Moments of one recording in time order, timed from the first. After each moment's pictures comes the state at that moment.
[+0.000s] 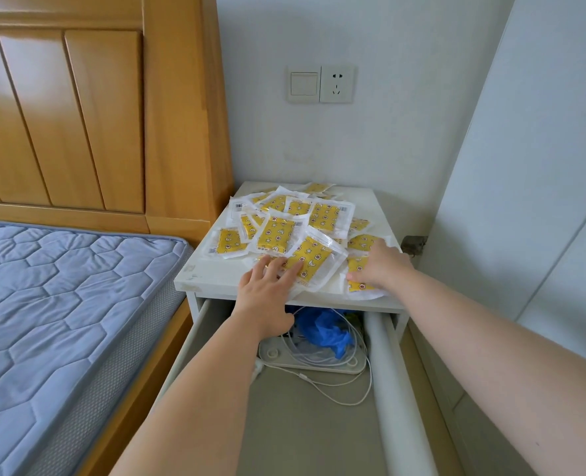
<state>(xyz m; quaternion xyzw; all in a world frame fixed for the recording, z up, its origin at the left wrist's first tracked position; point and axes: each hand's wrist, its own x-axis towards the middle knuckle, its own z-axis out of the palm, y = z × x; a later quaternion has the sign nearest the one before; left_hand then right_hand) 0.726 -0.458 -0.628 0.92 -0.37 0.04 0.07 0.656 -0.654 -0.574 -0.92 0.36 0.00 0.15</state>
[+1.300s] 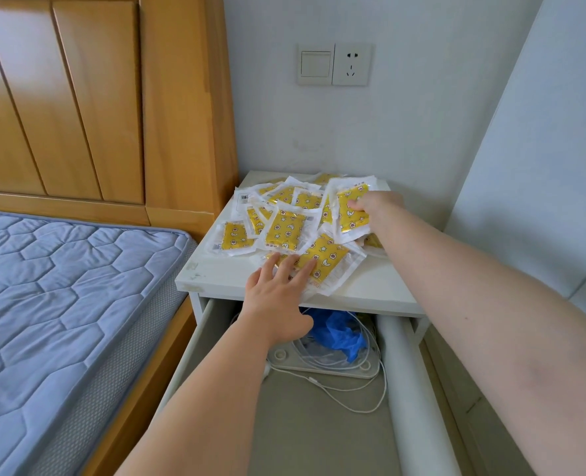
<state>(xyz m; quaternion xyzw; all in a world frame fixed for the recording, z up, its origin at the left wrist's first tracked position) 0.727 -0.459 -0.626 0.93 -0.37 0.01 0.08 0.755 -0.669 -0.532 -0.70 0.43 -0.18 0.54</state>
